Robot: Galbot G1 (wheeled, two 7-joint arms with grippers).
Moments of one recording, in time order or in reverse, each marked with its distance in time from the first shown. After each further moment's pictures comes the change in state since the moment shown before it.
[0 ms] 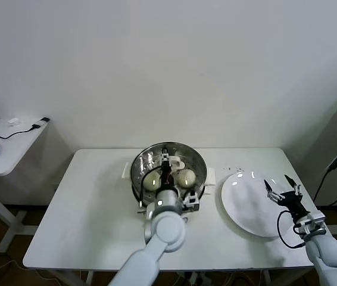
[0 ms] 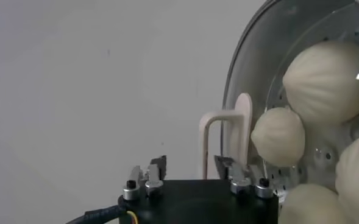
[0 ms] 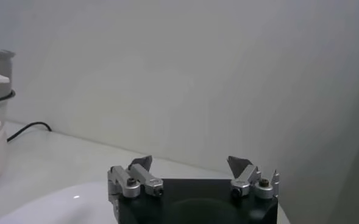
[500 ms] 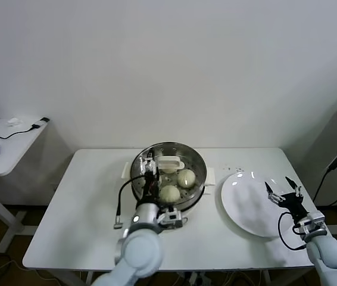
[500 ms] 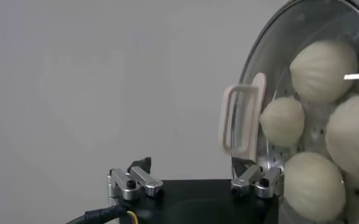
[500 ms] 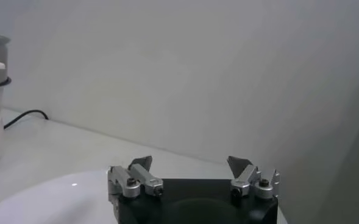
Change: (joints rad) left arm 0.137 0.188 -0.028 -0.273 -0.193 0.001 -0.056; right arm -0.020 0.004 0.018 0.033 -0.039 -0.058 0.014
